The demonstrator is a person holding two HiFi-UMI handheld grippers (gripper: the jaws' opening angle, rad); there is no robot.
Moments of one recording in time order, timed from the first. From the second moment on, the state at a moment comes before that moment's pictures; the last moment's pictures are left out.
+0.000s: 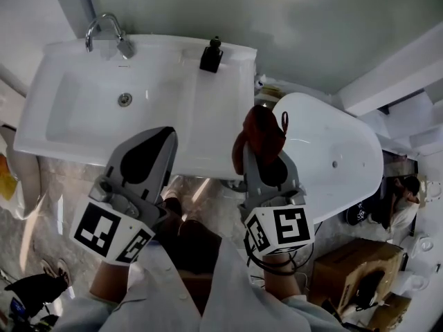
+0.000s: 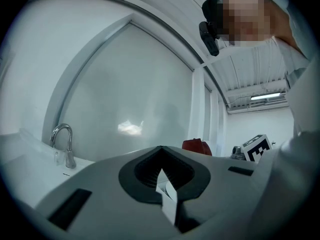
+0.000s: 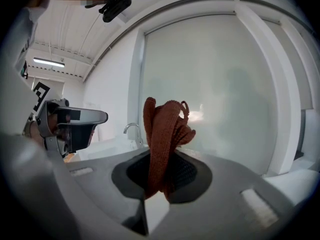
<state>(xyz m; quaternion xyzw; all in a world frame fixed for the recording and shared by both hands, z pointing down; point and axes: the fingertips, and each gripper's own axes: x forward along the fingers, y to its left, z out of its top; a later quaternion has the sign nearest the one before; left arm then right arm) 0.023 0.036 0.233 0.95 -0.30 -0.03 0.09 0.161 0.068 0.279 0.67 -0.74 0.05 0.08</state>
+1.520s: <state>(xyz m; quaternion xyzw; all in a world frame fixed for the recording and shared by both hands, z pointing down) -0.013 0.085 0.202 0.95 -0.30 -0.04 0.06 0.107 0.122 0.270 0.65 -0.75 0.06 0.05</state>
